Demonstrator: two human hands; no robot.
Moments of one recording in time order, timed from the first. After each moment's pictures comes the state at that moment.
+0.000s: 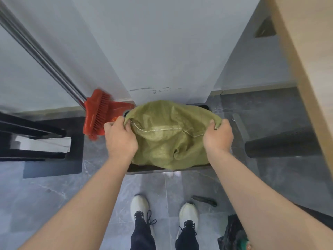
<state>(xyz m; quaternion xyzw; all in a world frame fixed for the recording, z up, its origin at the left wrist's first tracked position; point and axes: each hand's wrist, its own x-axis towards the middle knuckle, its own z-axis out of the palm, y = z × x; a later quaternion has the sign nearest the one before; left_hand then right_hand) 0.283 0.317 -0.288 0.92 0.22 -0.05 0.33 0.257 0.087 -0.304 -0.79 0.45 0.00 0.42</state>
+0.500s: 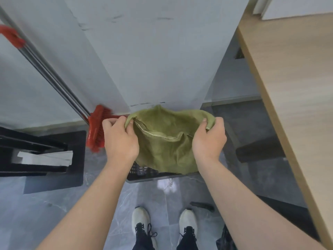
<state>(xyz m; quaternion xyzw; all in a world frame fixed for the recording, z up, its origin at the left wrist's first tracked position) 0.278 0.310 -0.197 0.93 0.15 0.00 0.34 0.247 0.118 -0.213 -0.77 0.41 -0.13 0.47</state>
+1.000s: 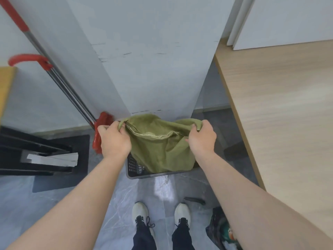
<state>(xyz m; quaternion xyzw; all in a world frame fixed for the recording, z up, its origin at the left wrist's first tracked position) 0.266 0.323 -0.106 0.92 0.20 -0.03 0.33 0.227 0.104 -0.121 -0.76 0.40 -0.05 0.51</state>
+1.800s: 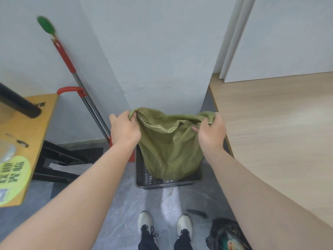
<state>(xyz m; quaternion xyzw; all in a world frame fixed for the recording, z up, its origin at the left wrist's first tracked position) 0.275 0.302 0.050 0.92 0.17 -0.01 0.36 0.230 0.083 0.019 -0.70 0.35 -0.16 0.61</state>
